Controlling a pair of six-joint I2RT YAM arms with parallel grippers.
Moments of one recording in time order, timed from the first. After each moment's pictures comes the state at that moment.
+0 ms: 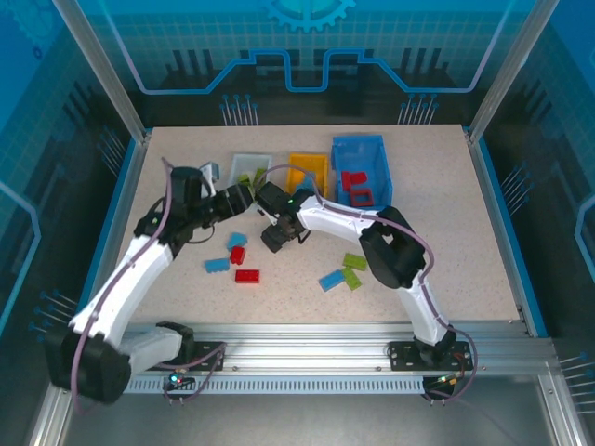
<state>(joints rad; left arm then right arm) -0.22 1.07 0.93 -0.48 0.28 -0.66 0.85 2.21 1.76 -0.80 0.13 0.10</state>
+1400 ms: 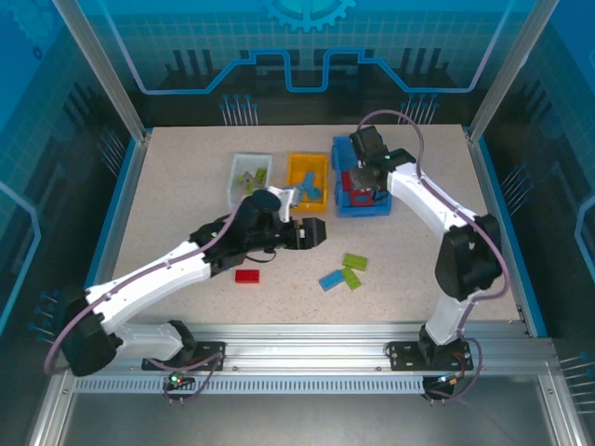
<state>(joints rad) -0.81 1.27 1.03 -0.31 0.15 -0.77 0.39 1.82 1.58 -0.80 0.29 0.19</state>
